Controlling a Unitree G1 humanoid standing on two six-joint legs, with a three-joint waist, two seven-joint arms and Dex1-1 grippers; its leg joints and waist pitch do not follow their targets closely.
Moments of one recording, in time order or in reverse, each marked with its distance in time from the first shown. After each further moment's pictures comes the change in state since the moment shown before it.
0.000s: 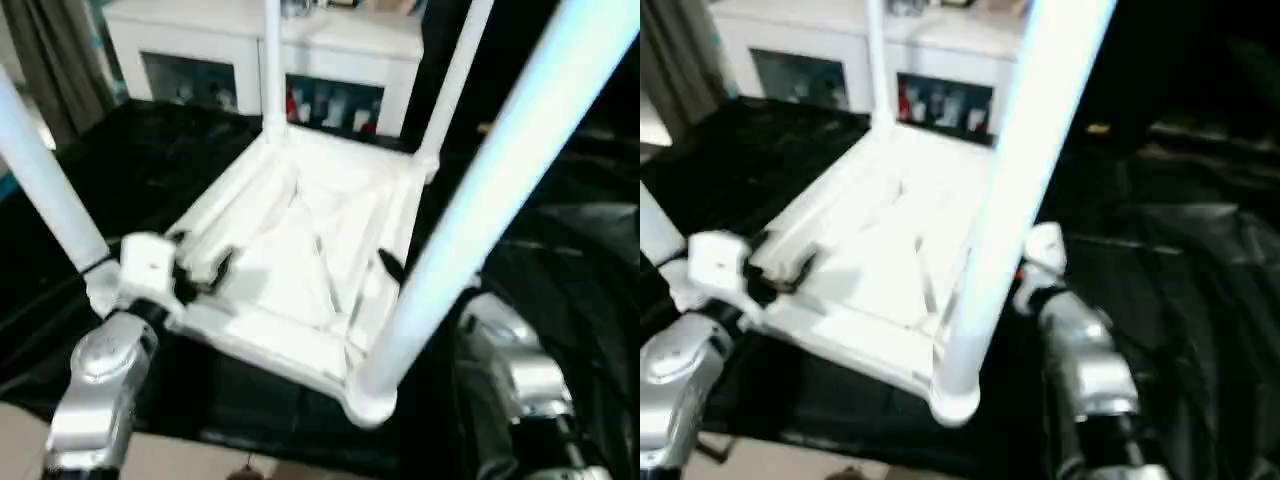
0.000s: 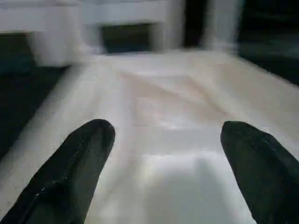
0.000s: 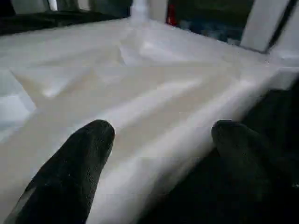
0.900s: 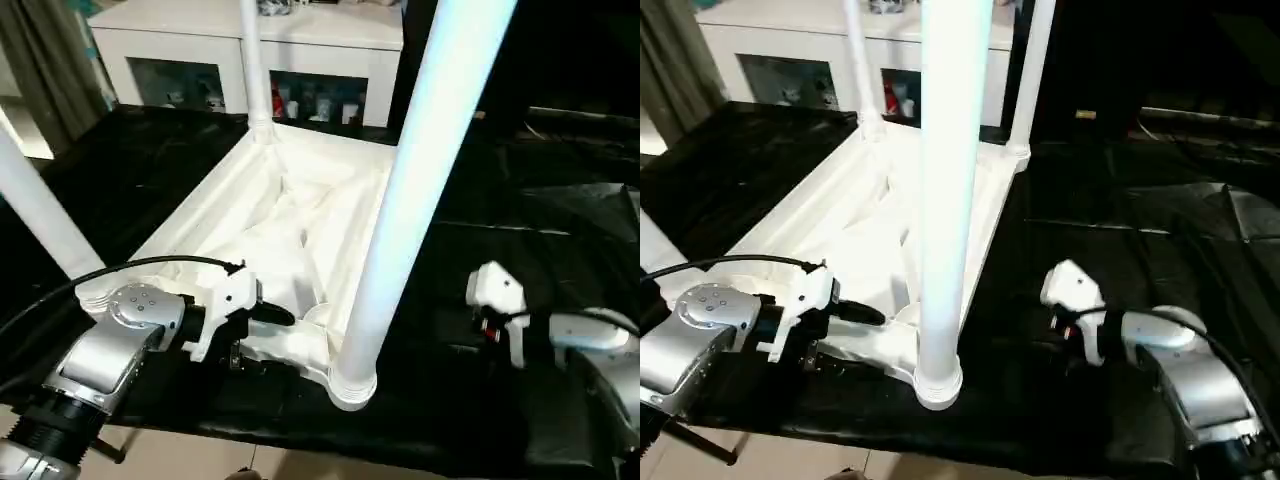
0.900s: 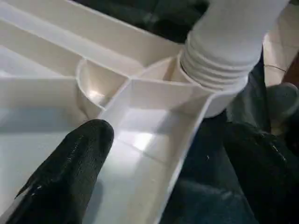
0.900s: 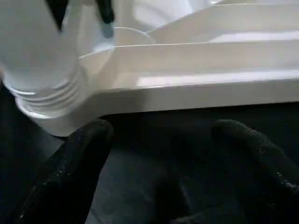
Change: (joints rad) left arm -0.243 0.217 -0.373 0.167 0.031 0.126 -0.645; right arm 0.125 -0.435 0.146 -0.270 0.112 0.149 0.637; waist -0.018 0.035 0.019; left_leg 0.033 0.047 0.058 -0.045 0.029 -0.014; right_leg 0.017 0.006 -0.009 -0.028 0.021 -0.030
